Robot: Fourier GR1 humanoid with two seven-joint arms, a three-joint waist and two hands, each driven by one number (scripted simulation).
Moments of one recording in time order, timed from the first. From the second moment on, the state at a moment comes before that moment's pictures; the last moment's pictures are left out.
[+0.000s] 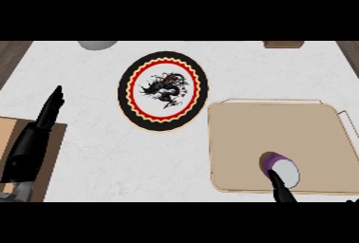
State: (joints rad) left arm -0.04 0.60 -0.25 -1.67 0.07 0.34 0.03; right arm 0.49 0.00 0.30 -1.91 0.26 -1.23 0.09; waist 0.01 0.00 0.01
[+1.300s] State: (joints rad) left arm -0.01 0.58 -0.25 -1.70 0.04 0.32 -0.01; right arm 0.58 -0.23 0.30 -2.17 0.61 -0.69 0.98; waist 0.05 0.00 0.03
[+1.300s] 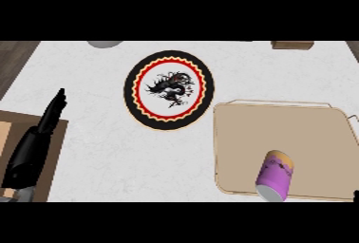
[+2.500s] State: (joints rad) left arm 0.01 0.55 -0.19 -1.66 0.04 0.27 -0.03; right arm 0.20 -0.11 0.24 -1.92 0.66 -0.51 1.05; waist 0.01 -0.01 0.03
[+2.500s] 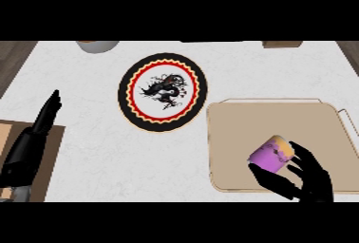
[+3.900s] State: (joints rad) left arm -0.03 0.53 -0.19 -1.66 0.00 0.25 0.01; right arm -0.43 -0.63 0.18 -1.39 0.65 -0.09 0.39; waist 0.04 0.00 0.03
